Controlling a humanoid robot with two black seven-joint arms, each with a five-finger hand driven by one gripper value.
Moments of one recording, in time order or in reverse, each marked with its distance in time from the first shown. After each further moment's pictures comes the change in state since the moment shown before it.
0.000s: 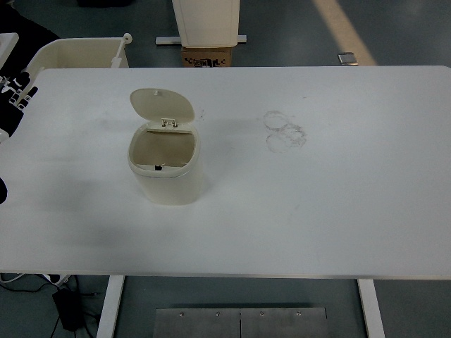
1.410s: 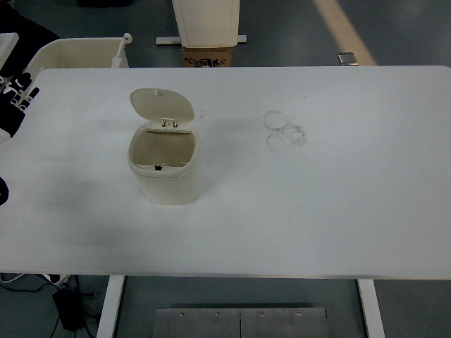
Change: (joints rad) left arm 0.001 -0.004 0.000 0.000 0.000 0.003 0.000; right arm 0.000 0.000 0.000 0.000 -0.001 0.000 0.000
